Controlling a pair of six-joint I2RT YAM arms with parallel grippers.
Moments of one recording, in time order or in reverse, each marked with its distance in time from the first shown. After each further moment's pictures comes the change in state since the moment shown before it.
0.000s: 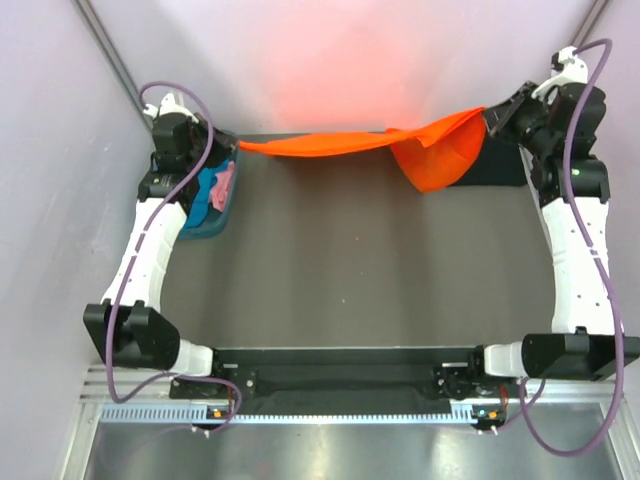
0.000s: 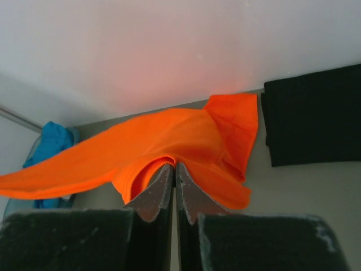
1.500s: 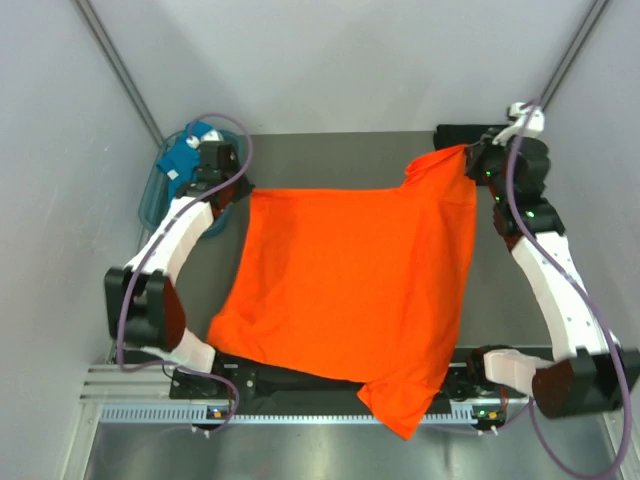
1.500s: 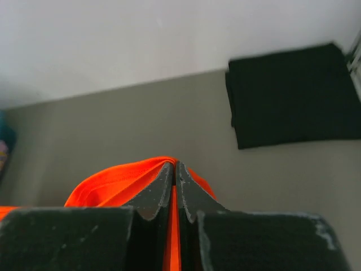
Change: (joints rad) left arm -0.102 0.057 -0.167 -0.106 -0.208 0.111; right arm 0.171 -0.230 -0.494 0.313 0.284 -0.135
